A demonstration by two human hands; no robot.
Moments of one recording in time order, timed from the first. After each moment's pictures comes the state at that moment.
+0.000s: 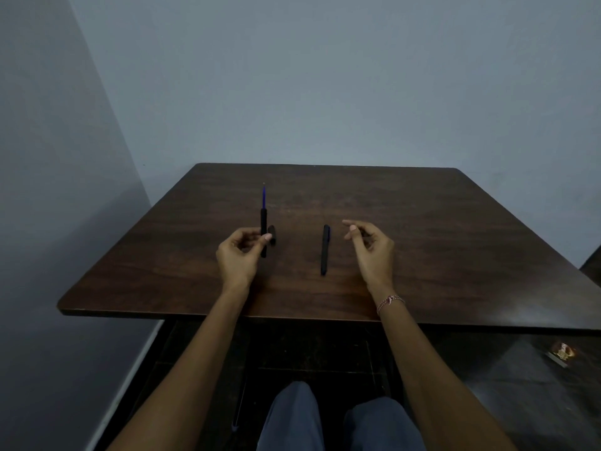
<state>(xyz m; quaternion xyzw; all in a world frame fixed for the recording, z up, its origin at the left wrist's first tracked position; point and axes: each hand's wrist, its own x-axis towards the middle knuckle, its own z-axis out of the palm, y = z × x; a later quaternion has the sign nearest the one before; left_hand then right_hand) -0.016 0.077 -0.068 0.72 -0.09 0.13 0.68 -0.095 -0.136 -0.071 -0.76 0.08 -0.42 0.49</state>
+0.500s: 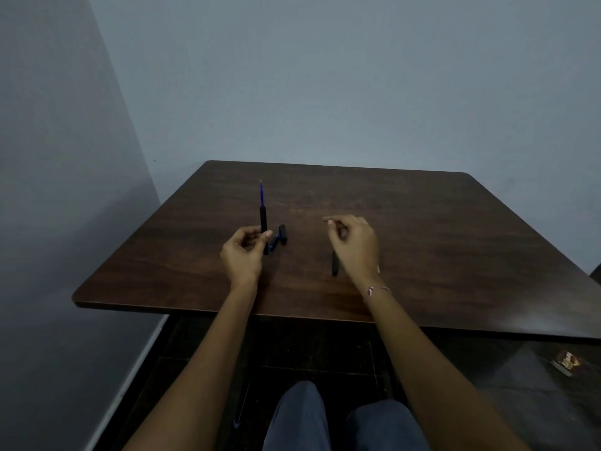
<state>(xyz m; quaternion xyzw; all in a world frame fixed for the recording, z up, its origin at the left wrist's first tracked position) -0.012 0.083 -0.066 0.71 -0.02 0.16 0.69 -0.072 -0.097 -0.047 -0.87 0.07 -0.40 0.28</state>
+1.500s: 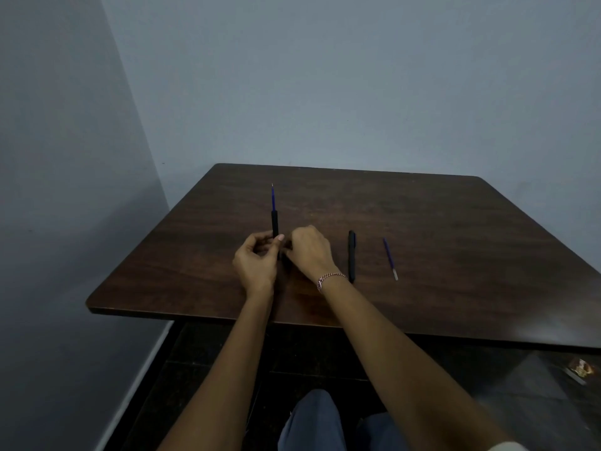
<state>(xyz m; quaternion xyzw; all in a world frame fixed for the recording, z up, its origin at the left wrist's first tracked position) -0.003 0.085 -0.073 0.68 -0.01 0.15 0.72 -0.008 -0.014 -0.044 -0.98 0.06 -0.13 0.12</state>
